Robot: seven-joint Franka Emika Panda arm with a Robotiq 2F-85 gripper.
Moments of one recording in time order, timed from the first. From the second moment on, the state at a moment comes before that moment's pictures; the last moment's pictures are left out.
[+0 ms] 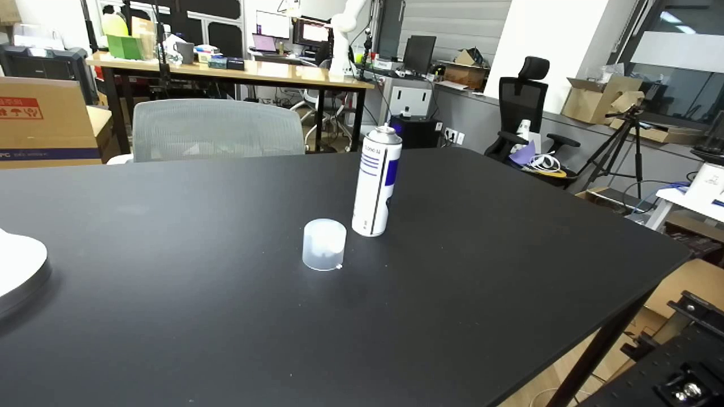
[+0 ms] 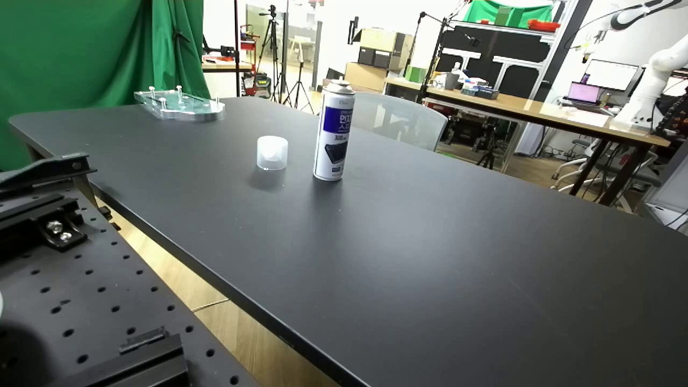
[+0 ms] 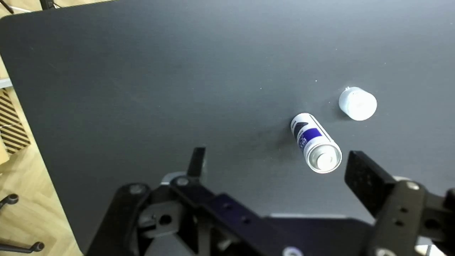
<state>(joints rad) -0.07 -0.58 -0.06 -2.33 -0.08 1.80 -0.06</state>
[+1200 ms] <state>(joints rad) 0.06 -0.45 0.21 -2.79 0.00 2.34 0.25</state>
